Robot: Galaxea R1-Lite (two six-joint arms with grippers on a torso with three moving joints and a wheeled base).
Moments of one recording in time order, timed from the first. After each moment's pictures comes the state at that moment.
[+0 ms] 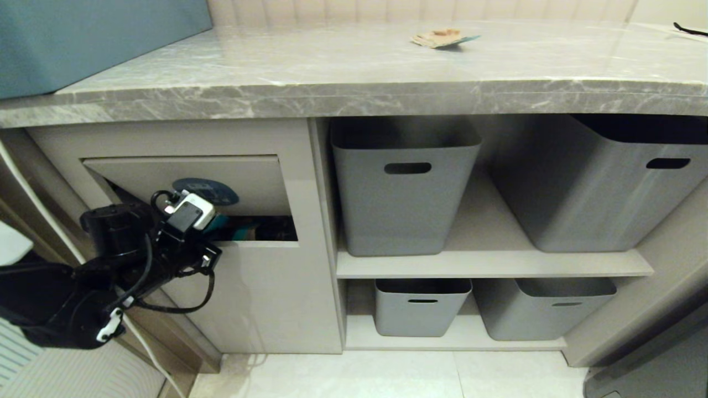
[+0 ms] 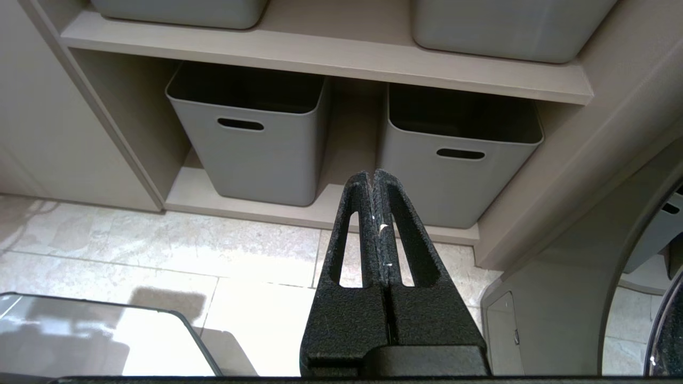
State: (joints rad) left arm -0.06 1.93 -0.69 -1.06 -0.08 0.61; right arm 0.01 0.00 -0.03 0.08 0.04 -0.08
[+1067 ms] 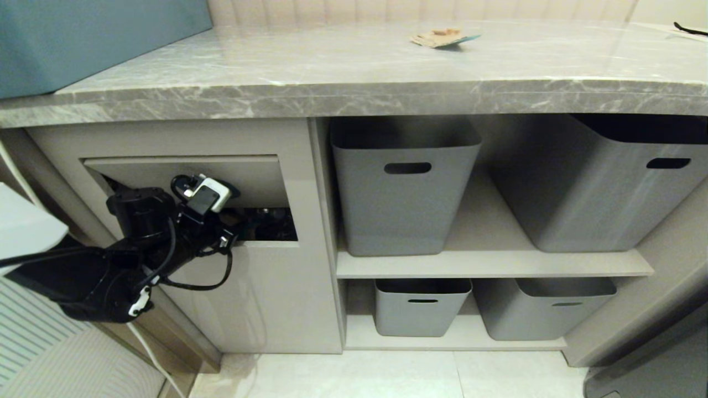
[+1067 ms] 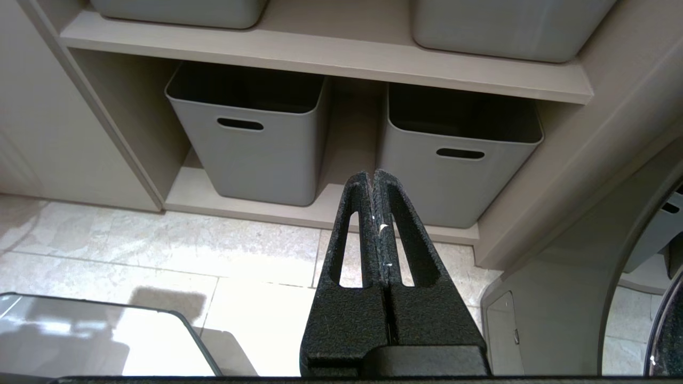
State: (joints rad) left arm -0.09 2.00 -0.84 -1.07 -0.09 0.59; right arm 0.01 0.00 -0.03 0.08 0.04 -0.08
